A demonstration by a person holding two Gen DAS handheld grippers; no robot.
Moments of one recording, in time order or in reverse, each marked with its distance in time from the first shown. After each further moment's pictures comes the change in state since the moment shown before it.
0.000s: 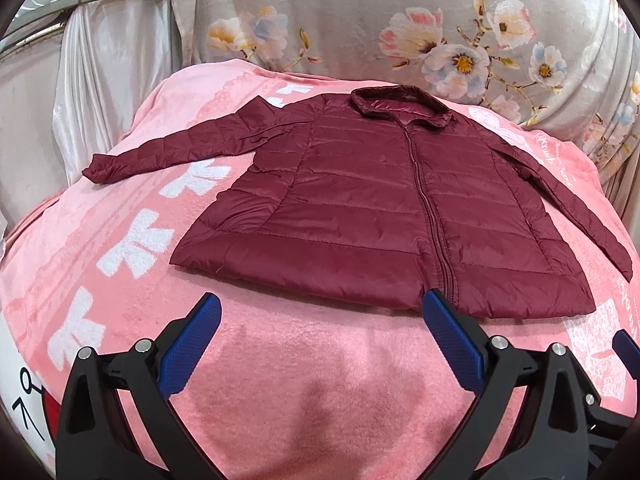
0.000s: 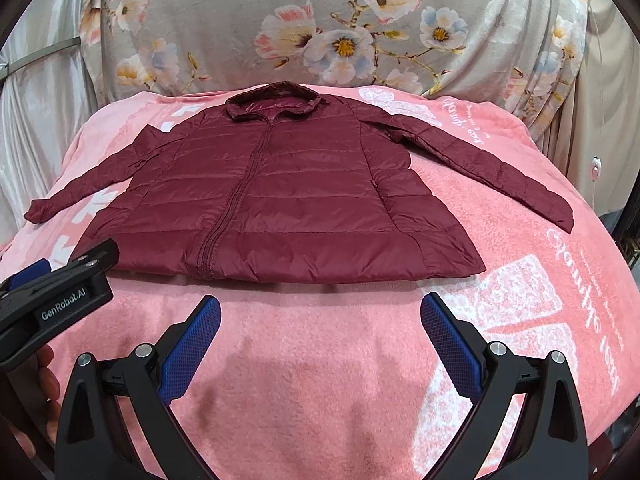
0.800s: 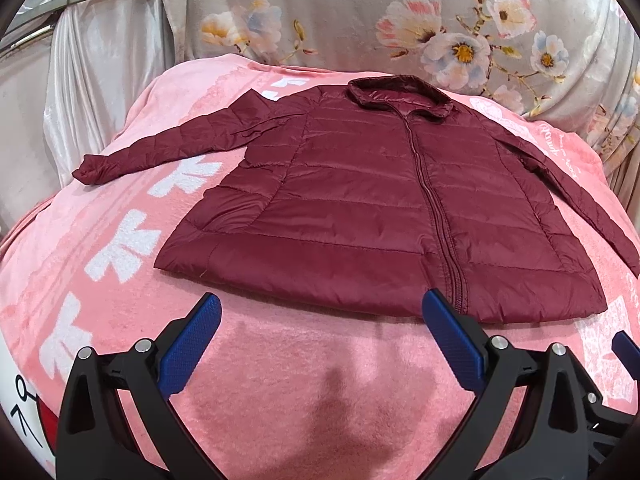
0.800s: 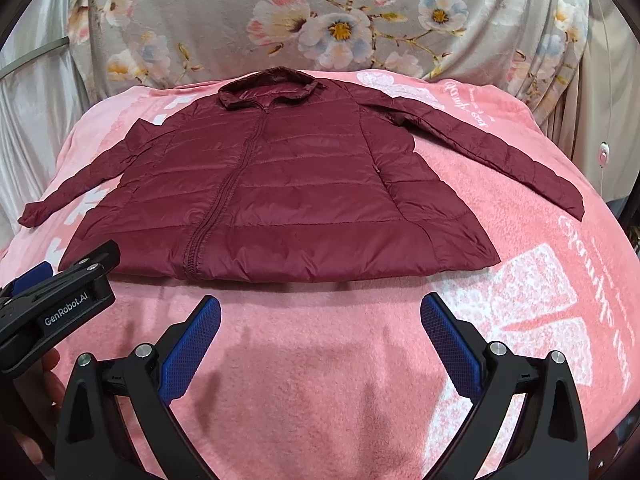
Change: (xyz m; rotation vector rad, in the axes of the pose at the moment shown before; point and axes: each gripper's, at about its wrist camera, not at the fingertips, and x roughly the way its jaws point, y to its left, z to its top) left arm 0.024 -0.008 0.000 0.019 0.021 0.004; right arm 0.022 -0.004 0.004 0.033 0.048 0.009
